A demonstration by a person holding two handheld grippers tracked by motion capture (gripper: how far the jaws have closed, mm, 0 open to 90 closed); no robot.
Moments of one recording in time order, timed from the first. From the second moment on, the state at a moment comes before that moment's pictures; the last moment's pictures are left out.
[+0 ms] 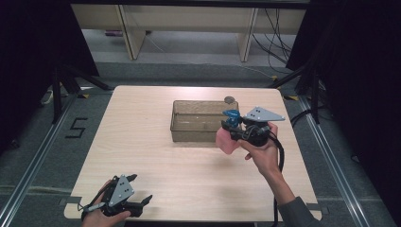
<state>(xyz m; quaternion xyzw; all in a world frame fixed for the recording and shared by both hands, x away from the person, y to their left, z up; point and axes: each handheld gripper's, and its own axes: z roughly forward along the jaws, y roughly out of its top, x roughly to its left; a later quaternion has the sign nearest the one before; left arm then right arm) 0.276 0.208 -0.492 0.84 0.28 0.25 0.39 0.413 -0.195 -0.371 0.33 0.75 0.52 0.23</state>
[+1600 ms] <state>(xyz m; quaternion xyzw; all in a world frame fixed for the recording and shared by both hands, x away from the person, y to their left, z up) 0.277 0.208 -0.491 0.84 0.27 0.25 0.39 0.493 -0.192 -0.365 0.39 0.73 0.51 0.25</state>
